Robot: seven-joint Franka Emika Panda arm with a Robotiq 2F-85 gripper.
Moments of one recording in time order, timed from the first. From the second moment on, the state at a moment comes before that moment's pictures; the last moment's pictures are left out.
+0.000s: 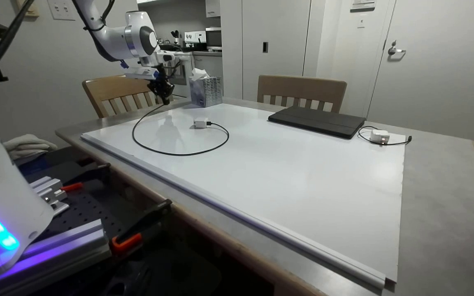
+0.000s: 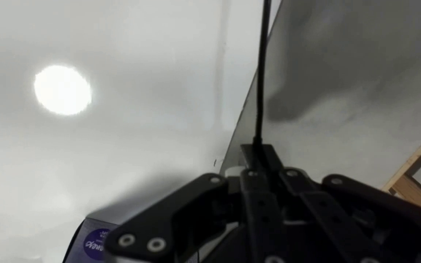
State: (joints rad) arm 0.67 0.80 -0.05 -1.64 -0.12 2.70 0.44
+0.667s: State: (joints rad) arm 0.80 0.90 -0.28 -1.50 -0.17 2.66 0.85
